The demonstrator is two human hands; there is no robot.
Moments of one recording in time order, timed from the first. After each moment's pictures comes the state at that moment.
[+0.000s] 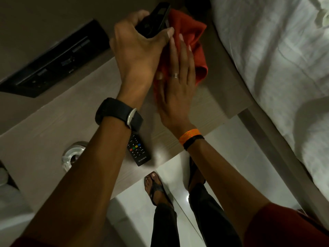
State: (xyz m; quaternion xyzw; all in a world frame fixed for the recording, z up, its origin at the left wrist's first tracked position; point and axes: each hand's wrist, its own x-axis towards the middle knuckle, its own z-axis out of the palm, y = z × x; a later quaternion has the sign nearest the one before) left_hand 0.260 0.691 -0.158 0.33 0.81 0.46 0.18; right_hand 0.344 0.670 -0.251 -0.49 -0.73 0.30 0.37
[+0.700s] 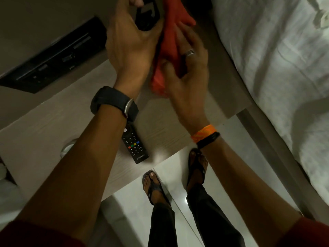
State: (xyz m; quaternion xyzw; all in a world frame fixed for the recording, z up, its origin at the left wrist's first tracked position) left_hand 0.249 0.691 -0.160 0.37 0.82 0.43 0.13; right_hand 0.362 0.683 -0.199 -0.48 -0.66 0.40 0.41
